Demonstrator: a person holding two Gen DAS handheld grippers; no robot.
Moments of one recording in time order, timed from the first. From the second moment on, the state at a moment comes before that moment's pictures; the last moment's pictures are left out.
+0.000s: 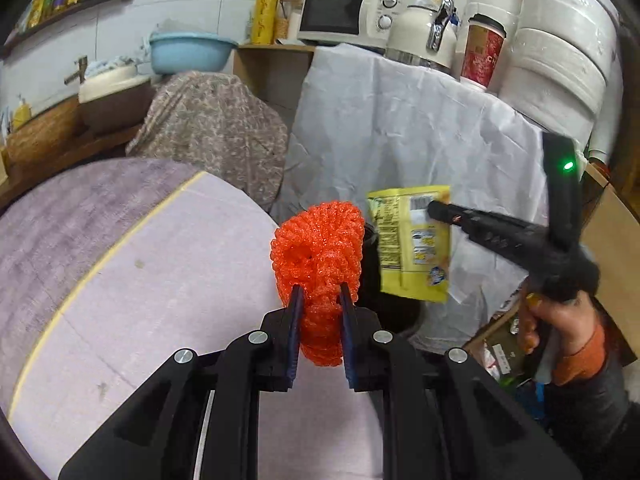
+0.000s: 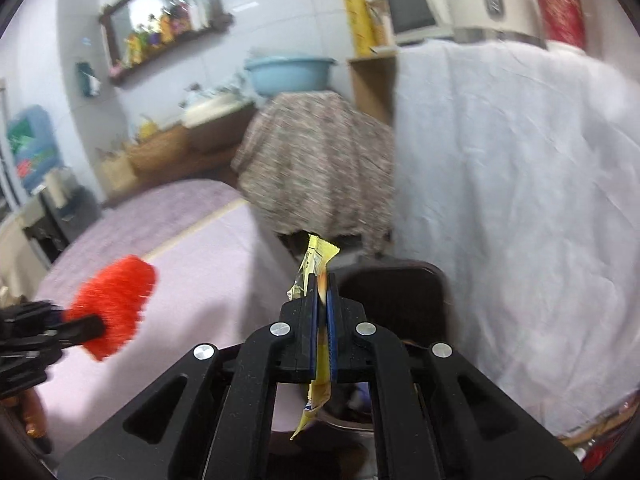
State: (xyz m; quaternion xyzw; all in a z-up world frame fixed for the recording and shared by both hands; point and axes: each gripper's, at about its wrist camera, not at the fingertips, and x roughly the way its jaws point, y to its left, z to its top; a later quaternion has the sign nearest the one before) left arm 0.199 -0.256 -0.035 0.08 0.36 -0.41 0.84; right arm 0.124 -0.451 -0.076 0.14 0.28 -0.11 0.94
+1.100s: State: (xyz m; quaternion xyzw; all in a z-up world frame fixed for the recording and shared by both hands) left arm 0.214 -0.418 -0.114 0.17 0.44 -0.40 0.78; right arm 0.081 -0.519 -0.174 0.16 0.31 -0.29 0.89
